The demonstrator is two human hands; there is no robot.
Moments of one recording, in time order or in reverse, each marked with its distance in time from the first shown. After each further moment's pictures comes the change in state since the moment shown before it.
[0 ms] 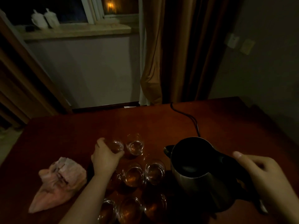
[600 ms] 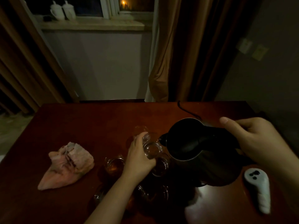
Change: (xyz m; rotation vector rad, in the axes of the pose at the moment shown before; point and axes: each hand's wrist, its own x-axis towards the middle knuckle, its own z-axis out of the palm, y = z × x) left_hand -0.078 0.036 0.004 -0.284 -0.330 0.222; right_hand -0.001 -0.066 0.013 -0.395 -0.026 -0.415
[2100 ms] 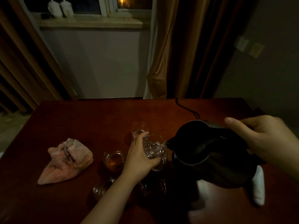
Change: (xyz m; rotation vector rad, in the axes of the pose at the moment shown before) left_hand -0.018 0.001 0.004 -0.006 -0.009 0.076; right_hand -0.014 0.016 -0.021 -0.244 -0.062 0.026
